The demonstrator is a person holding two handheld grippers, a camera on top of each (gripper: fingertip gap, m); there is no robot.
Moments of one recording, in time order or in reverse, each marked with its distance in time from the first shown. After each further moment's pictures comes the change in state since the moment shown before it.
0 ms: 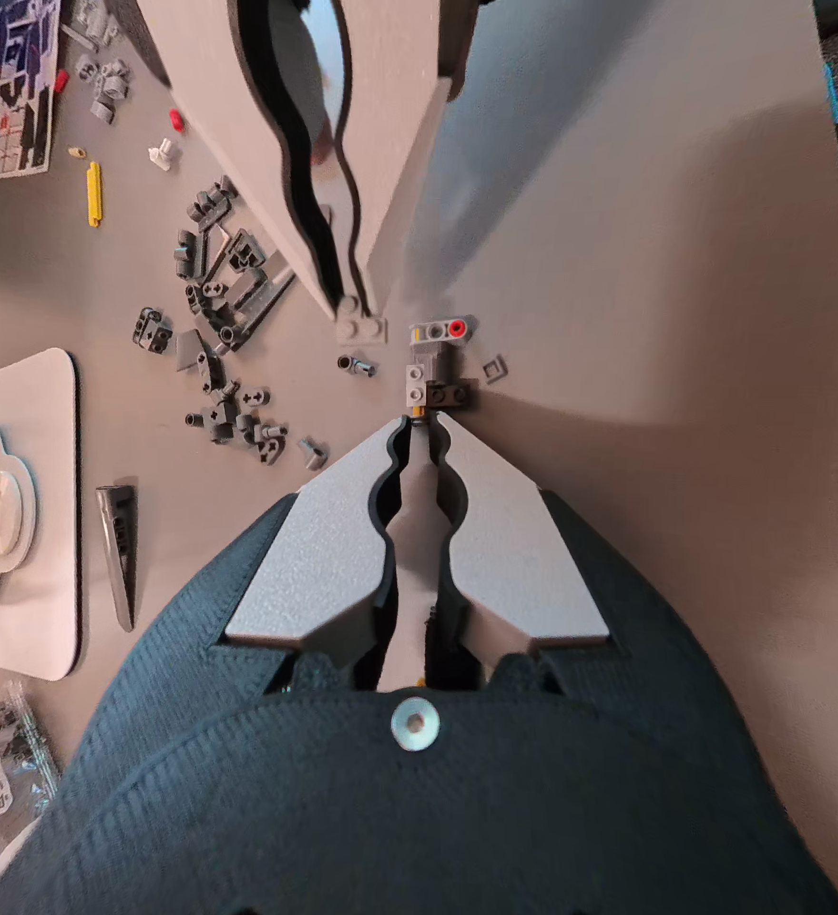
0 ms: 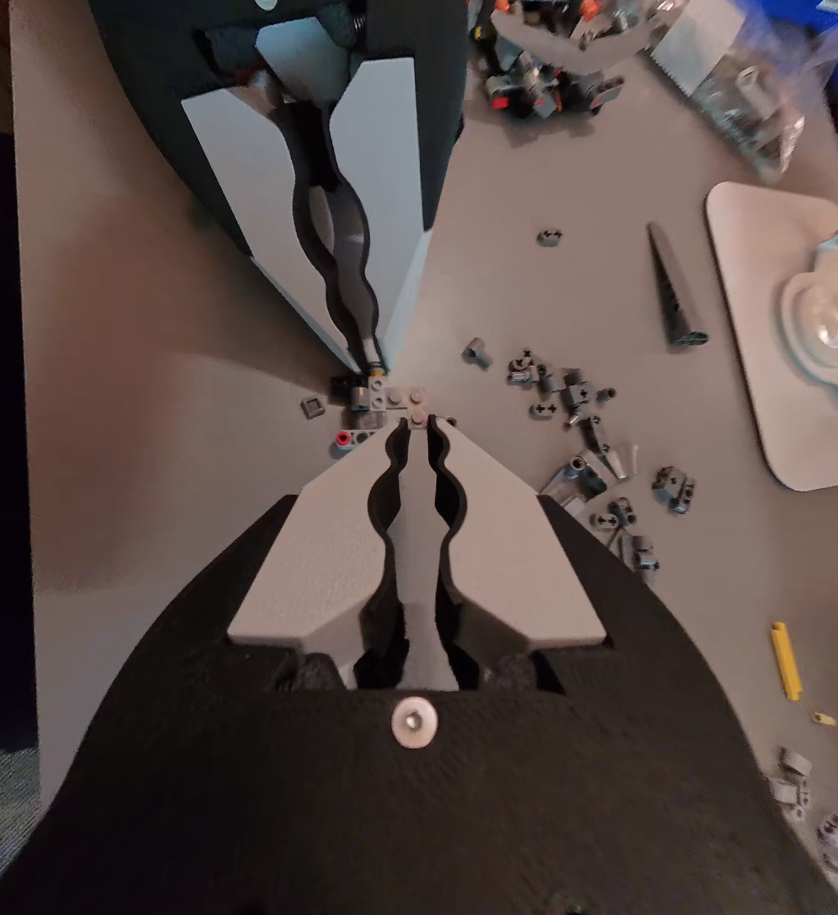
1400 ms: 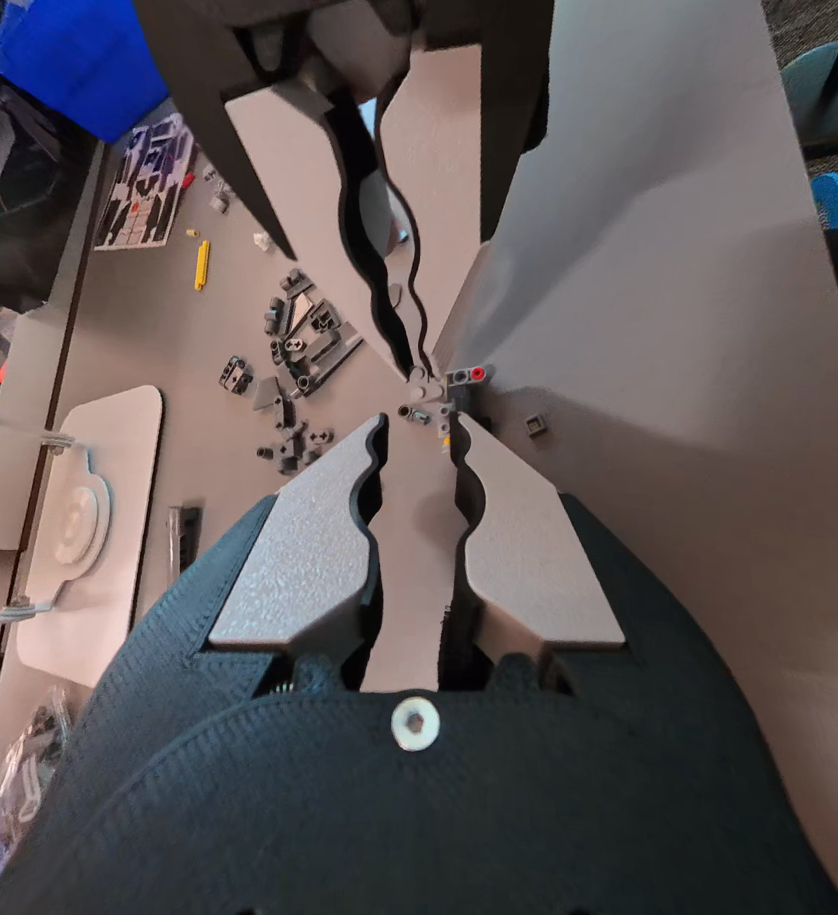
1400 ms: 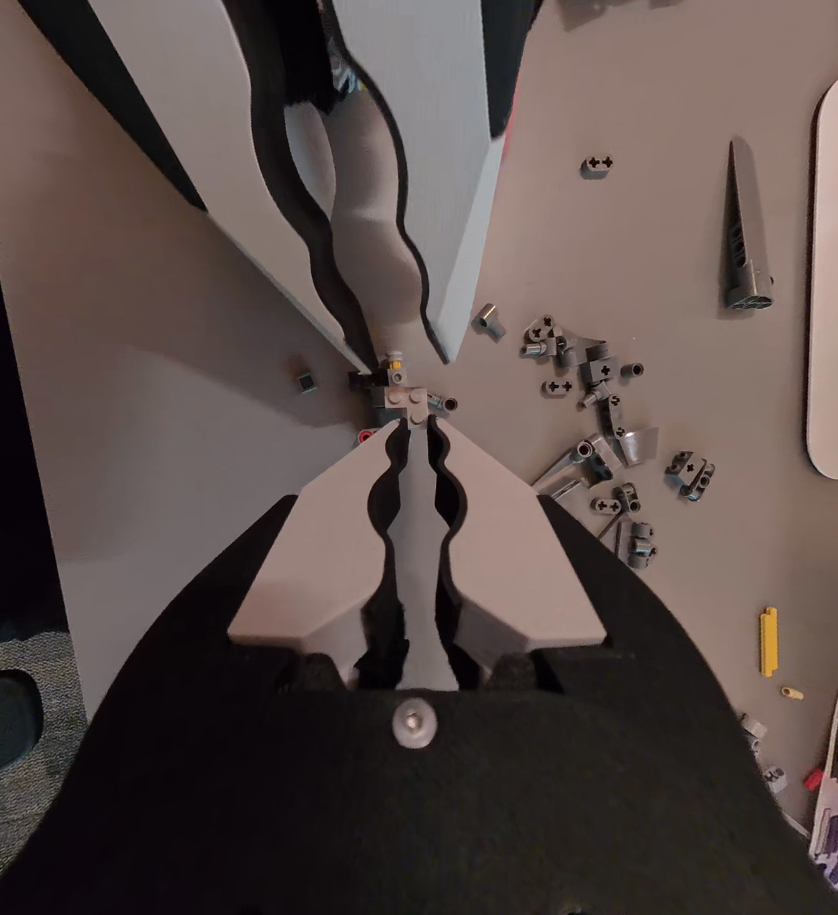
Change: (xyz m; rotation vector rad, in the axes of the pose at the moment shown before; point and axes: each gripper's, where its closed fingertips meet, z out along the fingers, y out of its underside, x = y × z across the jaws) left arm -0.022 -0.026 -0.013 0.136 -0.089 -0.026; right arm 0.001 0.009 0.005 -0.232 -0.101 -0.005
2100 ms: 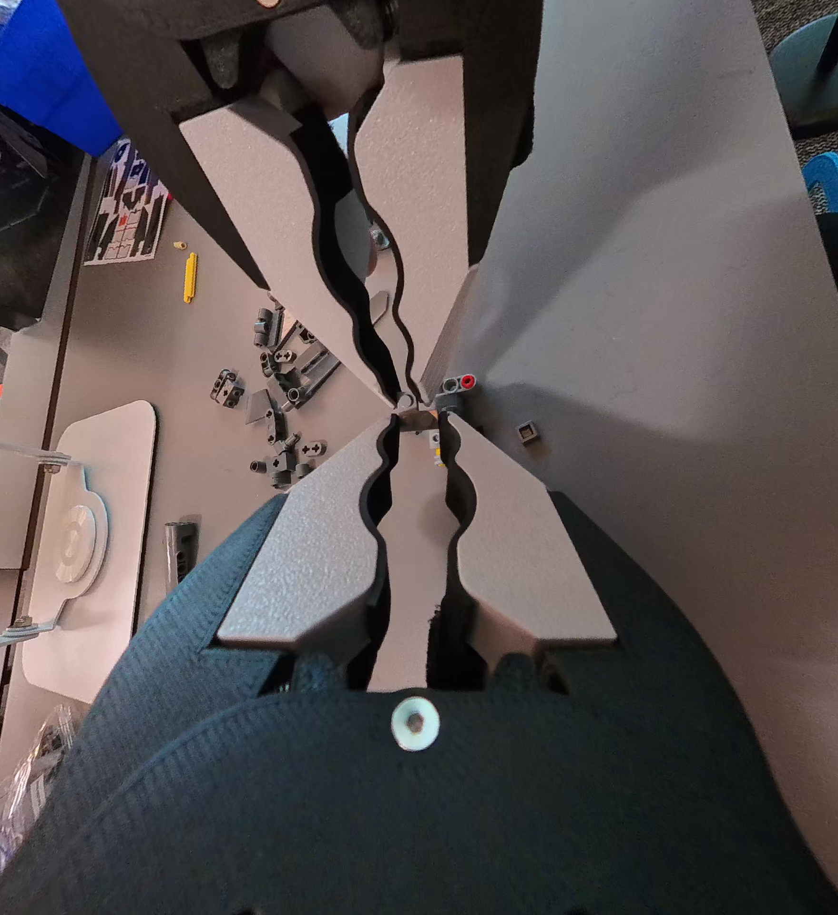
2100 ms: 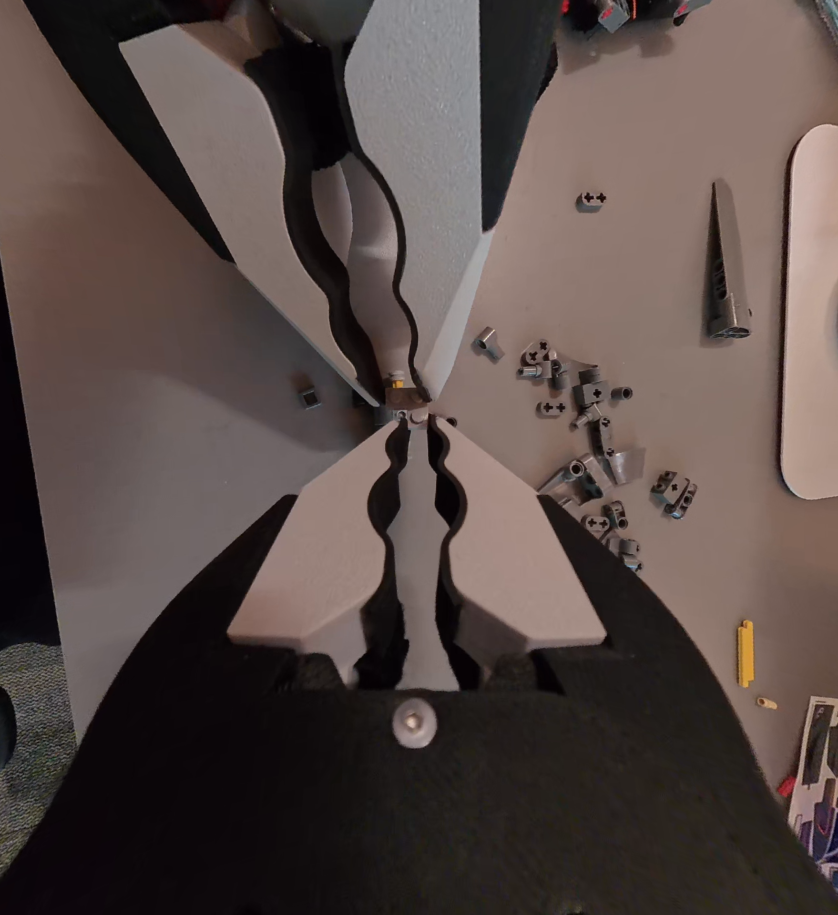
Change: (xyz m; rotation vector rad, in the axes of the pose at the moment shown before) left arm 0.004 -0.003 0.005 -0.008 0.015 0.036; right arm -0.001 -0.009 0.000 0.019 0.024 -0.038
